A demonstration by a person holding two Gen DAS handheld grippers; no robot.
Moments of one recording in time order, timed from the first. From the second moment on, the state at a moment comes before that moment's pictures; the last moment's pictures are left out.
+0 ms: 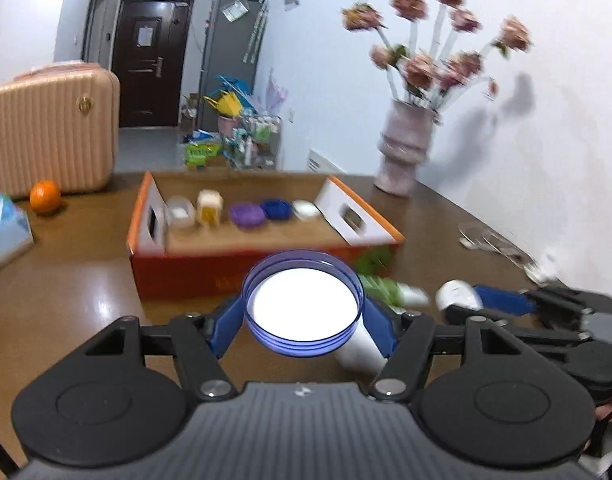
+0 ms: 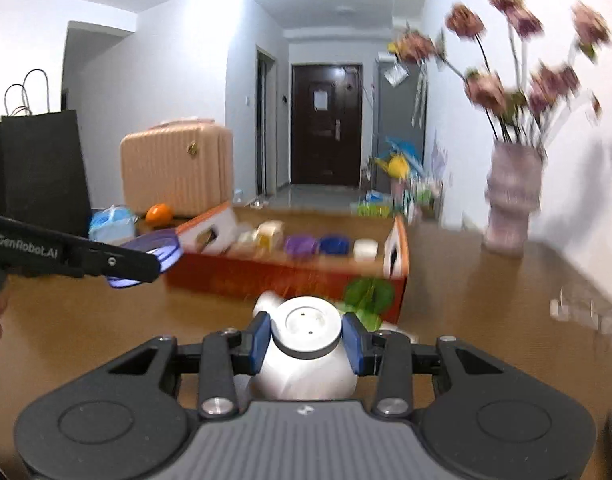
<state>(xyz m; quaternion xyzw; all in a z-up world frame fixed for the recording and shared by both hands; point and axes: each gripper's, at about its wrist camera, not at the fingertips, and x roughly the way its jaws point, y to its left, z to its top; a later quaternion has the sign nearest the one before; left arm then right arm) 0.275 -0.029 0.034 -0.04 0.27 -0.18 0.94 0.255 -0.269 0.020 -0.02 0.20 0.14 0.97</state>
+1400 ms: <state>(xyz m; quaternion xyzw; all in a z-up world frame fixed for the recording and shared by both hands) 0.455 0.000 0.085 0.05 0.30 -0.10 0.95 0.456 -0.259 0.102 -0.14 0.26 0.18 0.94</state>
